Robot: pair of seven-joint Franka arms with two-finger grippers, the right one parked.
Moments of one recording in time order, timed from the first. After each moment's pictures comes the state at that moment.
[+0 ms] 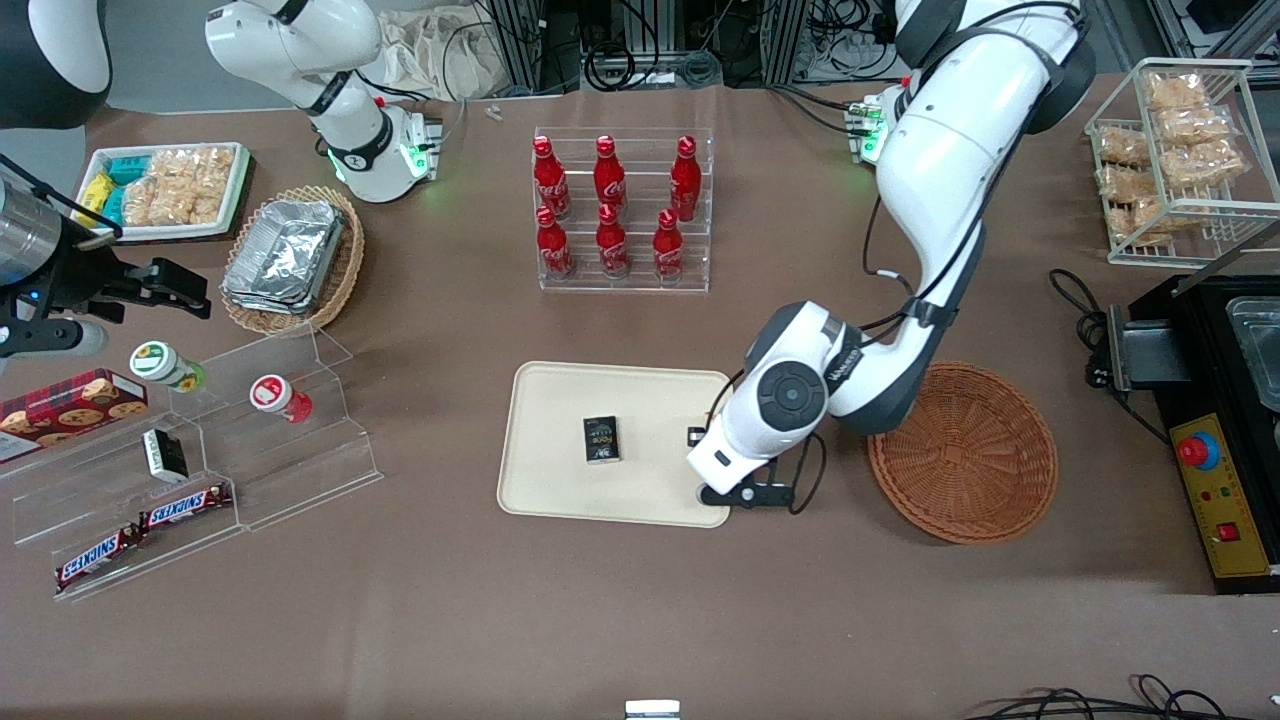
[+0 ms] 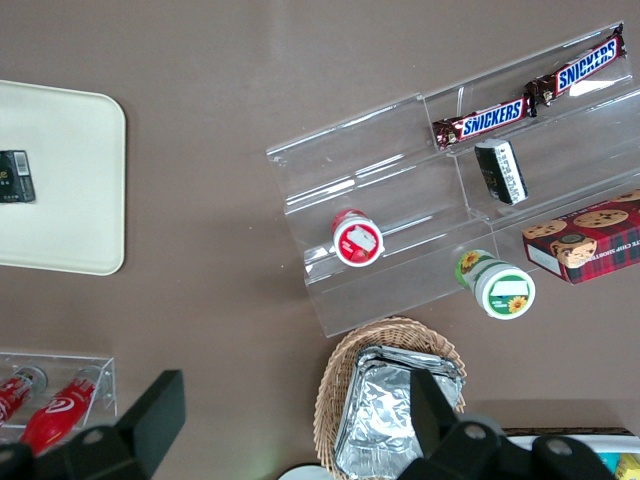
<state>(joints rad) -0.35 0.83 -0.30 -1.32 0.09 2.12 -0.56</state>
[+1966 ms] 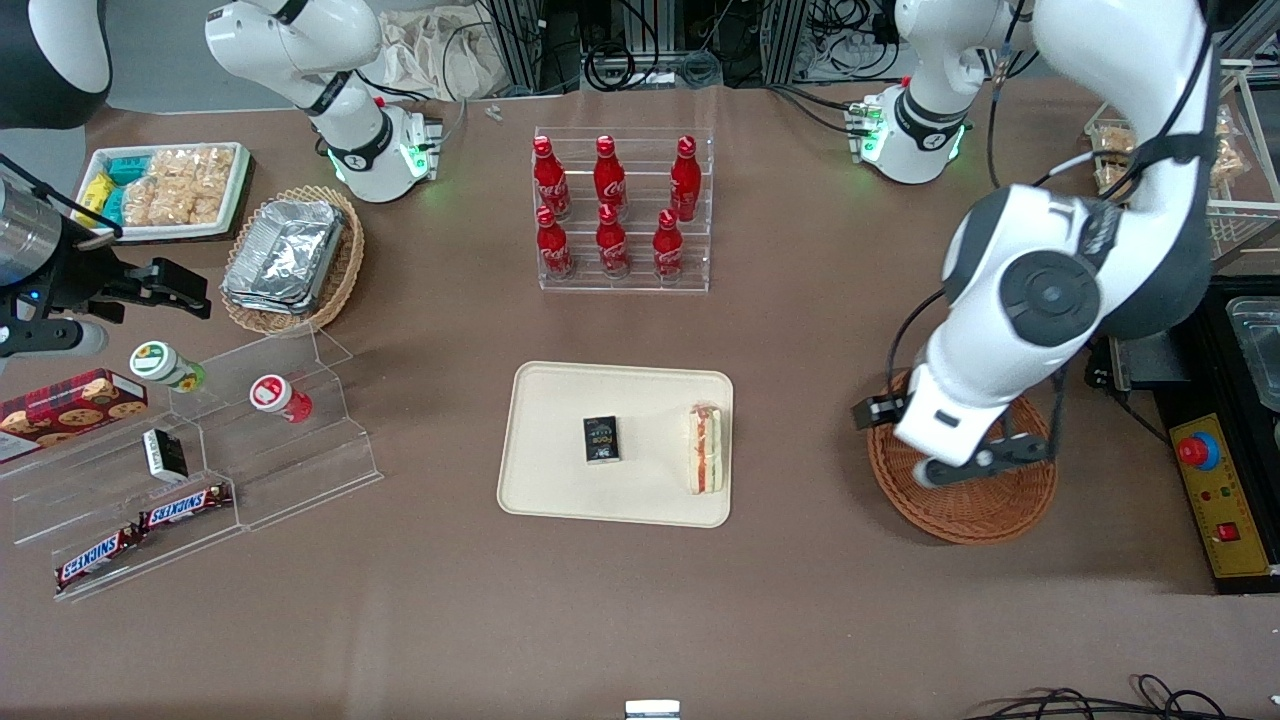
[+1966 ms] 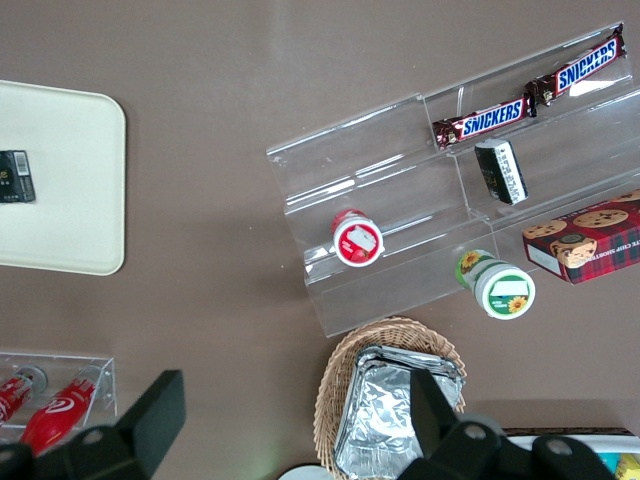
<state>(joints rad) -0.07 0.30 -0.26 -1.60 0.14 1.87 -0.62</state>
